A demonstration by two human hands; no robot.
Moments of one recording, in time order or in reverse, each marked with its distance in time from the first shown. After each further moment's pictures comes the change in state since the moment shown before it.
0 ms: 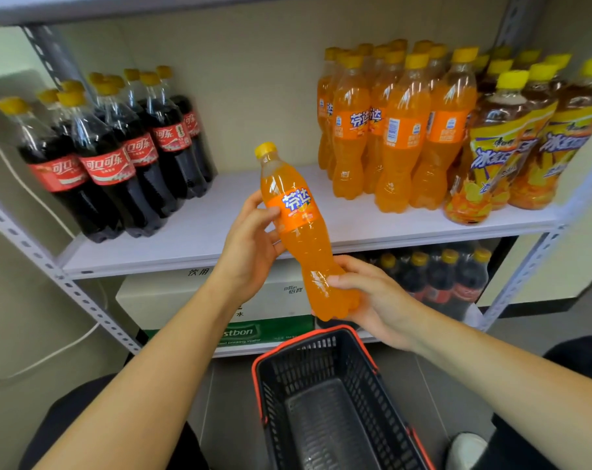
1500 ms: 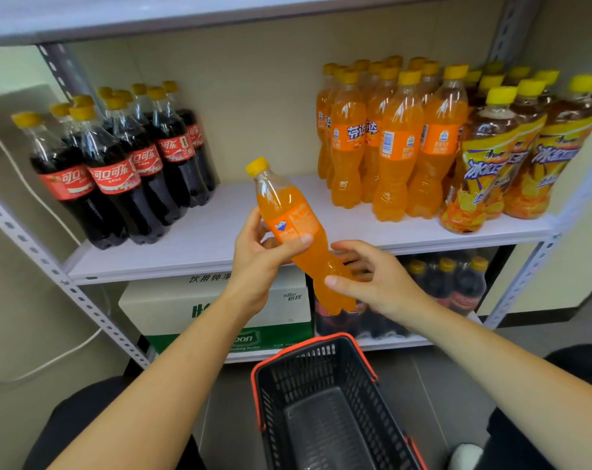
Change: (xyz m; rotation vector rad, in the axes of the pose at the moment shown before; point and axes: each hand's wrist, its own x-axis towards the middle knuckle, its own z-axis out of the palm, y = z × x) left_hand -0.016 -0.010 0.017 0.210 0.107 0.139; right_hand 0.001 -0.024 -0.019 -0.725 0.174 -0.314
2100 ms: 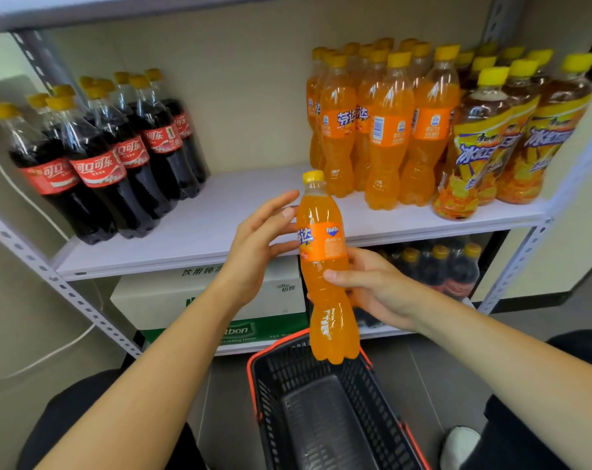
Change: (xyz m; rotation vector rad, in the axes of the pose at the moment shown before) left_hand 0.002 0.014 0.008 0.092 -0.163 -0.091; right_hand -0.009 0.000 0.002 0.581 -0.273 0.219
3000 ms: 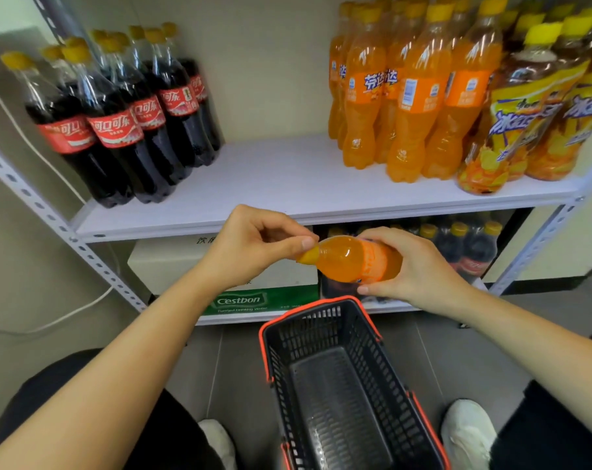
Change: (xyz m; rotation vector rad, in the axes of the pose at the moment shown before) left_hand -0.049 0.007 -0.038 0.321 -0.201 0.117; right_hand -0.025 0.018 -0.023 -1.053 0.258 -0.310
